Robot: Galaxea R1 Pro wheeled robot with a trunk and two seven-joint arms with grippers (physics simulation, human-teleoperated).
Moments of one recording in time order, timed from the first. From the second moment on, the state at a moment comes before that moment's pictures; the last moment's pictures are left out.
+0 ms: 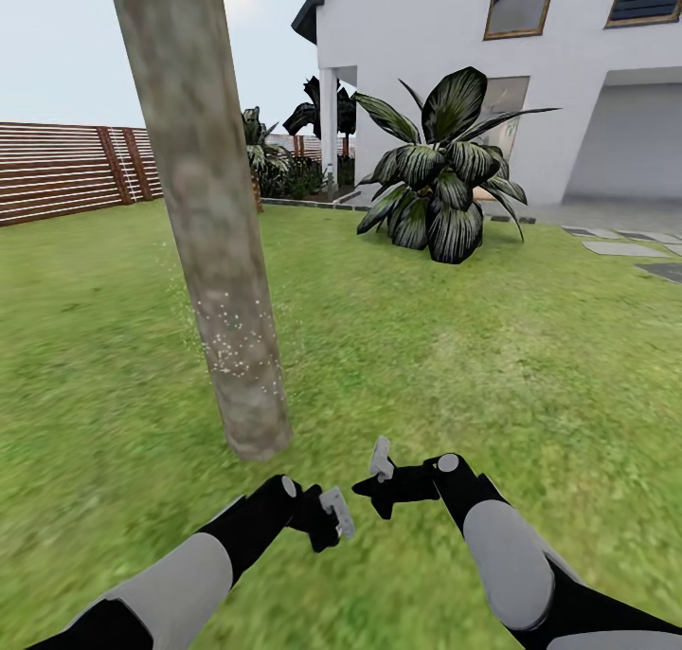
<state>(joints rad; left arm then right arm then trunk) -0.76 -0.14 -0.52 -0.47 -0.46 0.27 -0.65 -0.88 0.17 -0.73 -0.35 1.29 -0.29 1.07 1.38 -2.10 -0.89</state>
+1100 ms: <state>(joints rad) -0.75 -0.16 -0.52 -0.48 -0.36 0.26 -0.60 -0.88 0.17 -0.73 -0.35 1.29 -0.29 1.07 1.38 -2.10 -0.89</state>
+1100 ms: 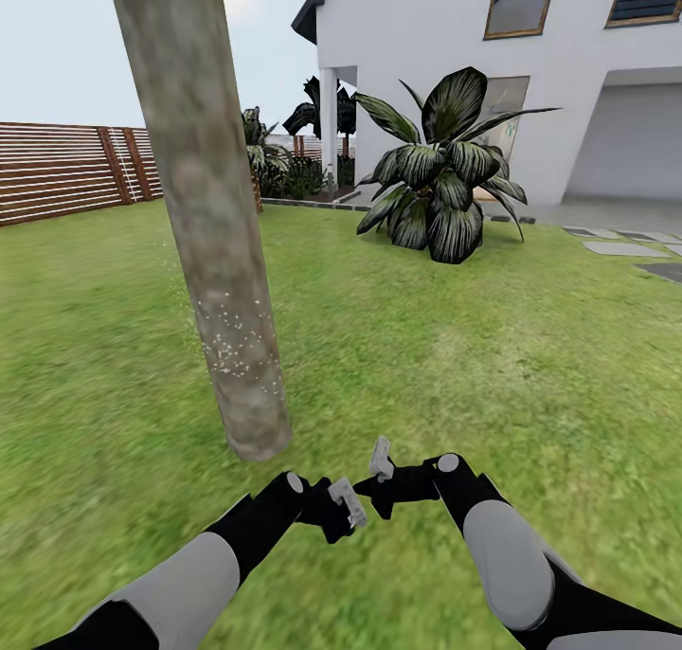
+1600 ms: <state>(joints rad) -0.75 -0.08 -0.52 -0.46 -0.38 0.26 -0.60 -0.88 0.17 -0.73 -0.35 1.29 -0.29 1.07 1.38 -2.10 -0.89</state>
